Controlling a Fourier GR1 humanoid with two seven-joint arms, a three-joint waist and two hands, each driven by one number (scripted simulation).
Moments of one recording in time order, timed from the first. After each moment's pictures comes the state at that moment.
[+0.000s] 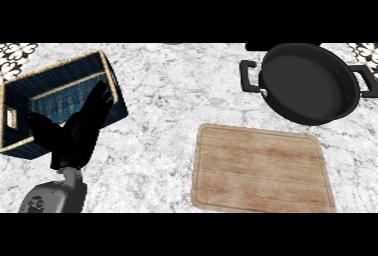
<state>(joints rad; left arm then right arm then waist) -0.16 0.11 -0.03 -1.66 0.08 0.10 0.34 -0.51 -0.71 -0.32 -1.85 0.53 0.36 0.61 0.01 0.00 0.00</state>
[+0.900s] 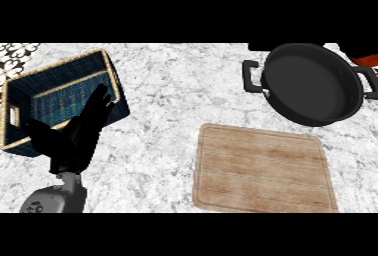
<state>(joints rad) -0.14 0.10 -0.03 -1.69 0.08 0.07 0.33 -0.83 -0.59 -0.15 -1.16 0.71 0.17 0.46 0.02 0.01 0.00</state>
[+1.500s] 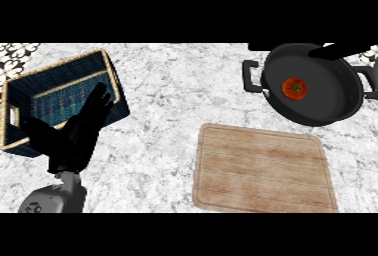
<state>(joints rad) -0.14 0.09 -0.03 -1.71 0.07 0.08 0.36 -0.91 -0.45 -0.32 -0.87 0.56 0.02 0.40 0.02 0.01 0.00</state>
